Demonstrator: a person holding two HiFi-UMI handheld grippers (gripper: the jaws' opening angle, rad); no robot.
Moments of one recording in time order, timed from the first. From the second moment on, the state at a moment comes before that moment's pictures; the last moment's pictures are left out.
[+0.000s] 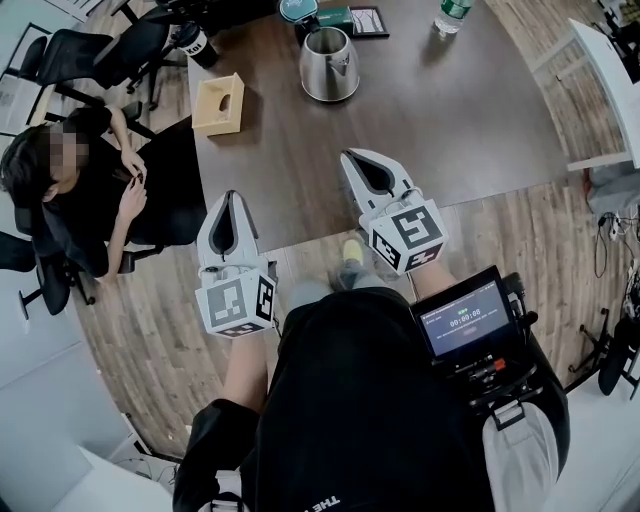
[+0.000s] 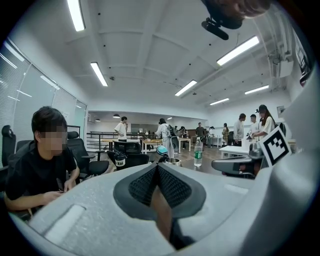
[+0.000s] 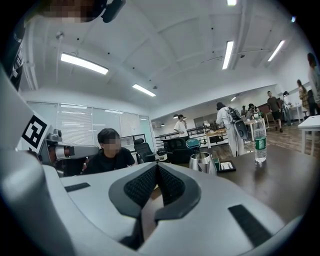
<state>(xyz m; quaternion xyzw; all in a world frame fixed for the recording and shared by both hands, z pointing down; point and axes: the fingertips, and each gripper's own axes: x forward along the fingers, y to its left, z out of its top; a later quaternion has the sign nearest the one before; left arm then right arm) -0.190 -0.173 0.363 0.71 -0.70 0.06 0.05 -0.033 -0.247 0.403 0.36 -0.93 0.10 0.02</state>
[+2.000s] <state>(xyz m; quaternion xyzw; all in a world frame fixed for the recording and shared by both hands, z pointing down) -0.324 -0.120 0.587 0.67 -0.64 0.27 0.26 -0.120 -0.279 0.427 0.36 -0.92 0.11 0.09</state>
